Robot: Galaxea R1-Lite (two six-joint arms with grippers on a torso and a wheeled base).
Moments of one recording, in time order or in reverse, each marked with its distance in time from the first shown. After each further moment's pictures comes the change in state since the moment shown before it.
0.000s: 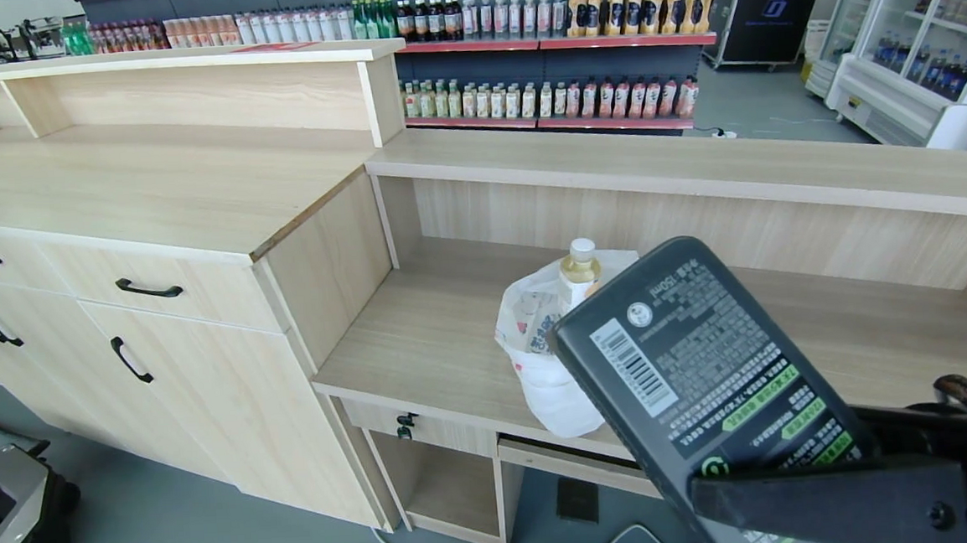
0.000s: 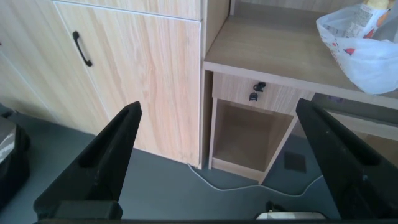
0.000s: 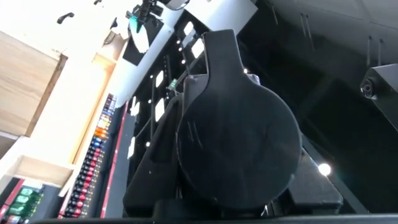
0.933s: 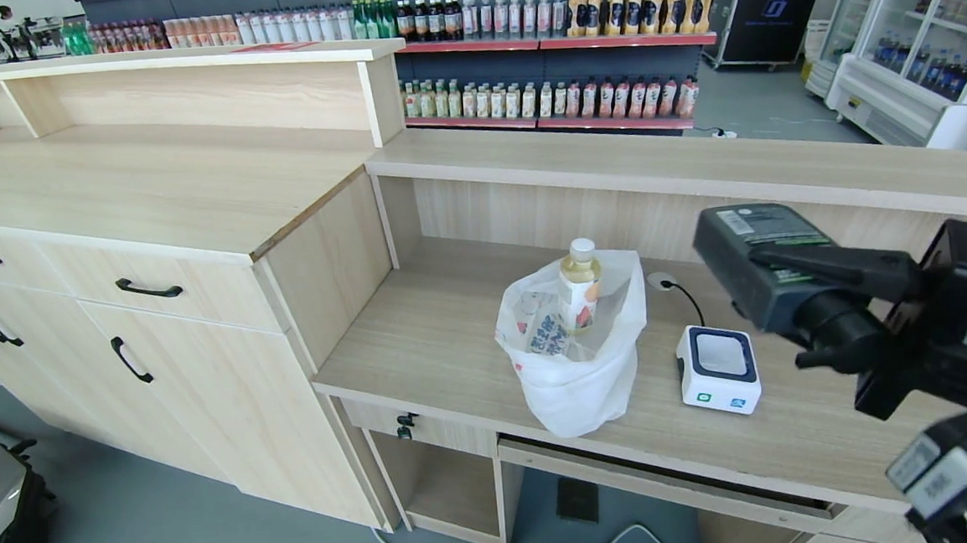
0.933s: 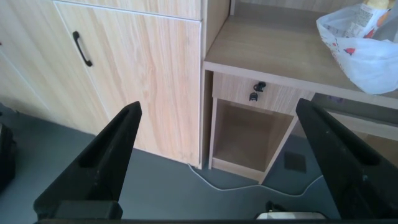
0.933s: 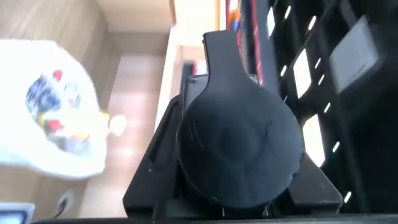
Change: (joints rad) left arm 0.000 0.000 0.000 0.000 0.000 0.000; right arm -0.426 -0.063 -0.008 0.123 -0.238 0.682
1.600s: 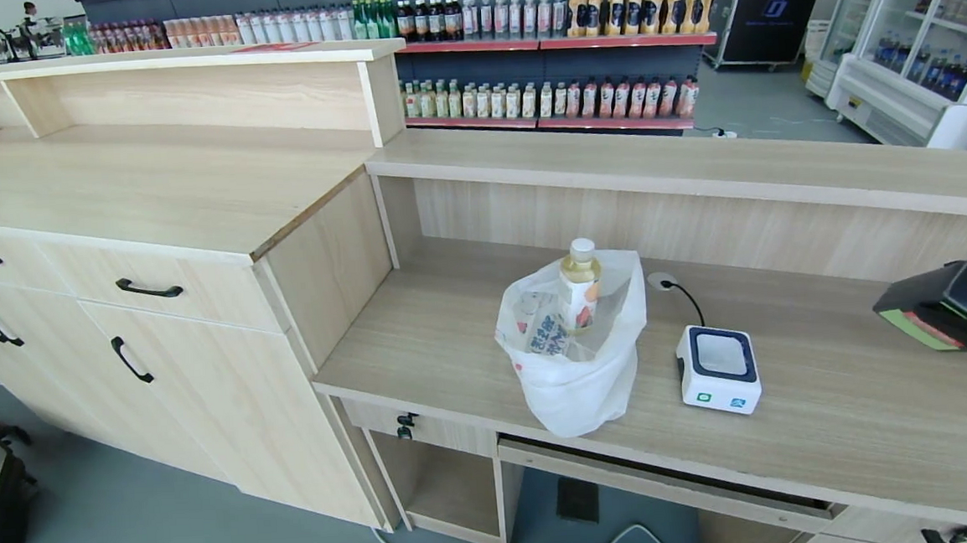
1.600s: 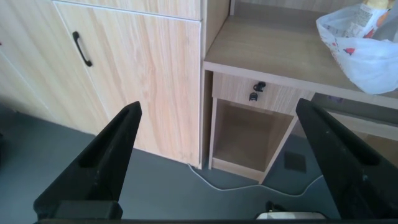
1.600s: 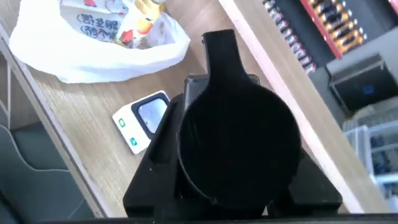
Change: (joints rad) left arm 0.000 0.000 0.000 0.000 0.000 0.000; right arm -0.675 -0.115 0.047 0.237 0.156 0.834
